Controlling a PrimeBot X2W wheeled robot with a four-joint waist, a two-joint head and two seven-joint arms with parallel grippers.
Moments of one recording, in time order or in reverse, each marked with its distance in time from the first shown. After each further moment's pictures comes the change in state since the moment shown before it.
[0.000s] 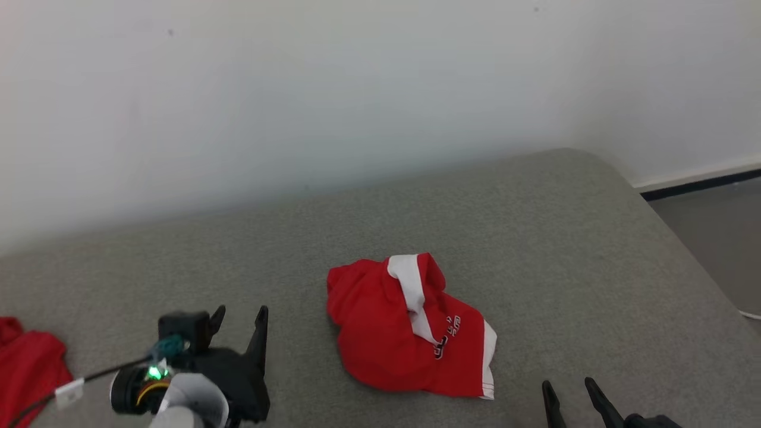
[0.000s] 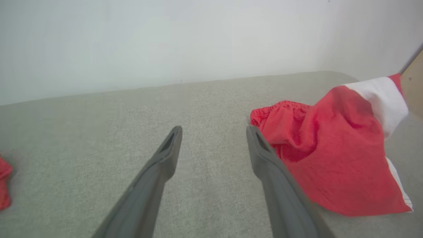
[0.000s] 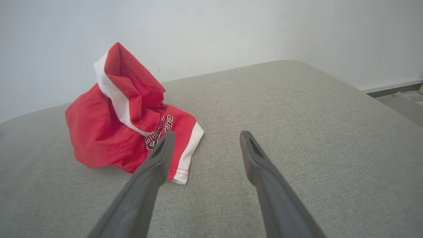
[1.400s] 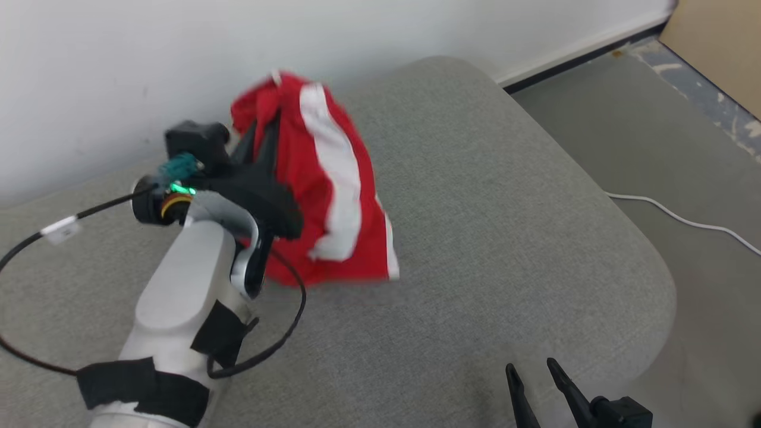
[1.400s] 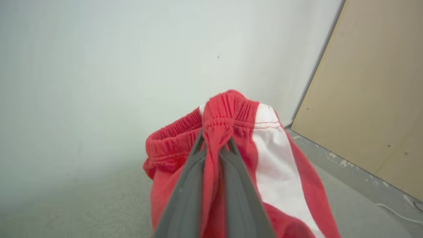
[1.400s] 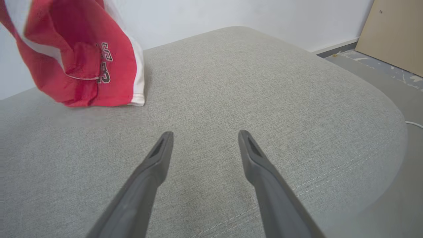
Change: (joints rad) left arm -0.644 -0.041 -0.184 0.417 -0.144 0.029 -0.193; right arm -0.085 -0.001 0.105 0.067 0.038 0.000 -0.052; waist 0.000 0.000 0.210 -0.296
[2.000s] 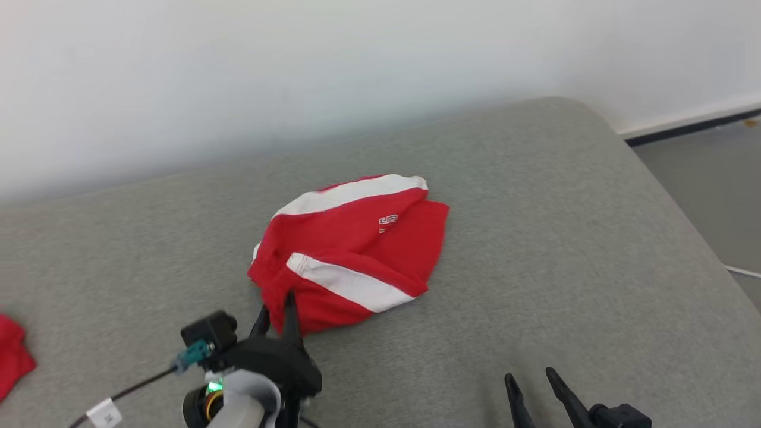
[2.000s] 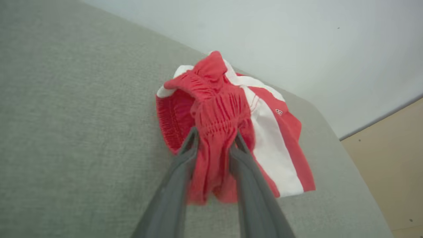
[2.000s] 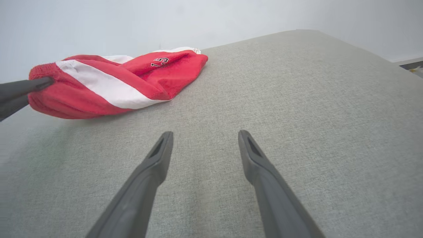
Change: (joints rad) left arm 0.409 0.001 -0.179 -0.127 -0.551 0.202 -0.110; right arm 0.028 0.001 0.000 -0.019 -0.005 0.000 0.026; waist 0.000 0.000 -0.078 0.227
